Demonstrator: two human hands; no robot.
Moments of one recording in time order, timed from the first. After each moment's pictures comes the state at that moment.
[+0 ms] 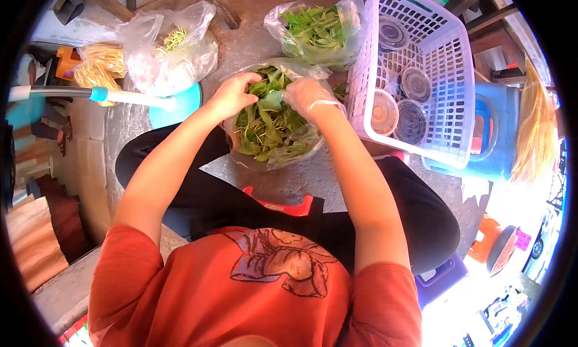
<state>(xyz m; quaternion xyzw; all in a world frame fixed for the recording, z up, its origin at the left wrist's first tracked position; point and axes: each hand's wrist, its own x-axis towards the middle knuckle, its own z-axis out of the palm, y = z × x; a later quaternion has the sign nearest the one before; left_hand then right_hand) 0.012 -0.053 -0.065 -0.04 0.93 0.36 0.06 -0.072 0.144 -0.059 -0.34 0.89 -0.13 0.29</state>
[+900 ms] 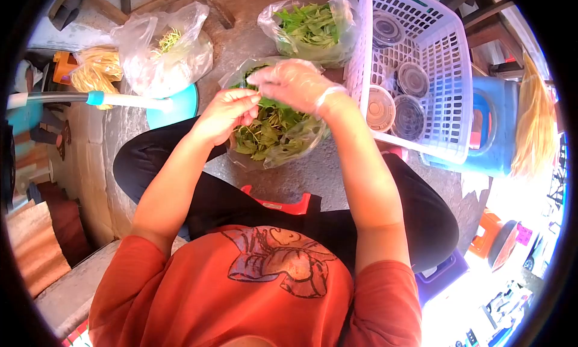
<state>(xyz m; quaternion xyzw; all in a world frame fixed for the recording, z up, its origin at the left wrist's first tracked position) 0.045 -0.013 -0.005 -0.20 0.61 0.75 0.17 -0.070 0.156 0.010 -0.49 0.74 -0.43 0.16</state>
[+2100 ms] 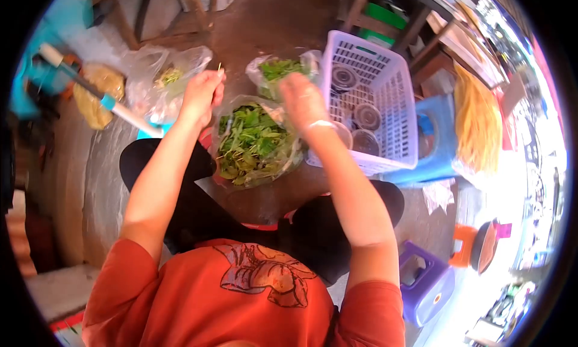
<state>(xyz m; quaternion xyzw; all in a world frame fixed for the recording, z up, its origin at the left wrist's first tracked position) 0.026 -0.025 0.071 -0.15 0.60 0.77 -0.15 -0.038 0.191 0.075 -0.30 0.86 -0.41 -0.10</state>
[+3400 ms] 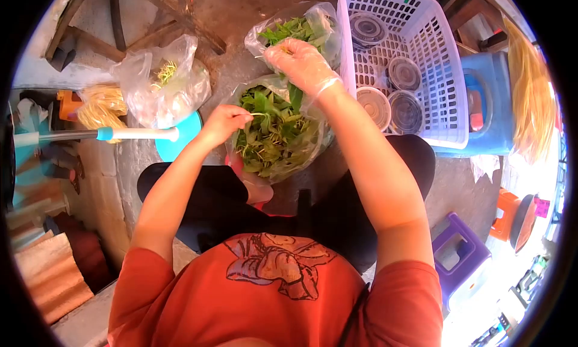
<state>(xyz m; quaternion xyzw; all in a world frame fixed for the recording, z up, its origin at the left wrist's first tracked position) 0.017 -0.052 -0.042 -0.08 0.84 0.51 0.19 -0.099 0.170 0.031 -0.15 0.70 -0.66 0.22</state>
